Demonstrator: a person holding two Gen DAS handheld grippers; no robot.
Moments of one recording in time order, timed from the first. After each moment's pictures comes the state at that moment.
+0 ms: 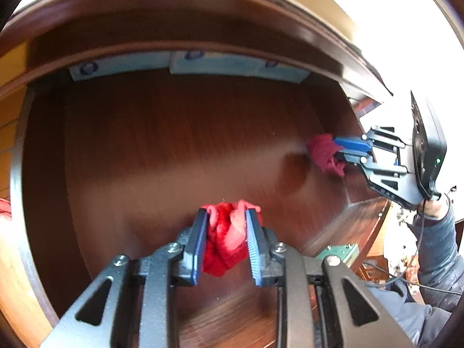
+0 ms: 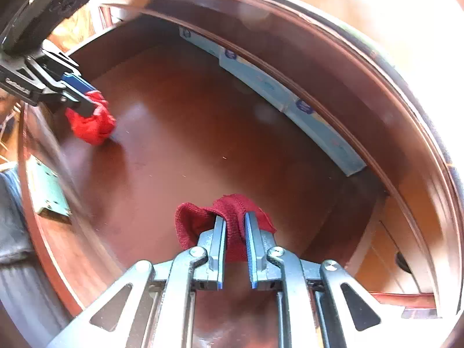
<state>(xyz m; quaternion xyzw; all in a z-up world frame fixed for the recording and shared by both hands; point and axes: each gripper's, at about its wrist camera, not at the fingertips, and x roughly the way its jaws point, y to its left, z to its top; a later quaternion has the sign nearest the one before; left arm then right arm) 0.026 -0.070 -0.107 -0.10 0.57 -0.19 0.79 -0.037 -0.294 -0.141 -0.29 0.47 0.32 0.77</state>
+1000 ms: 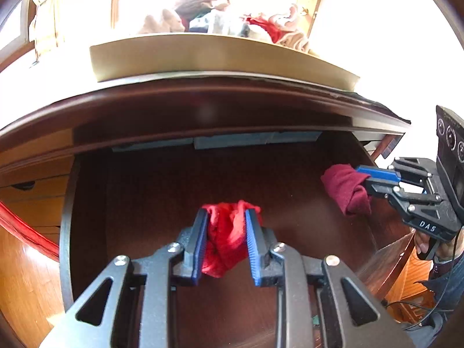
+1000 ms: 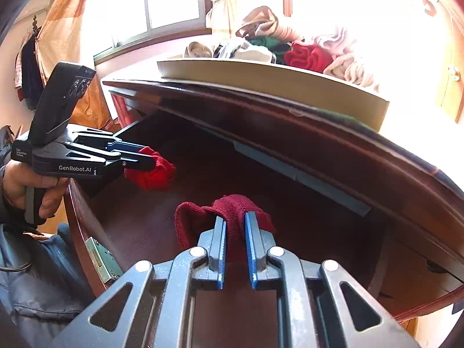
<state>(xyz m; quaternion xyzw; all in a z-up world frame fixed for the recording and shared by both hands) 0.017 -0.086 -0.075 -0.05 0.42 -0.10 0.90 -0.046 -0.314 -0.077 -0.13 0.35 0.37 0.85</state>
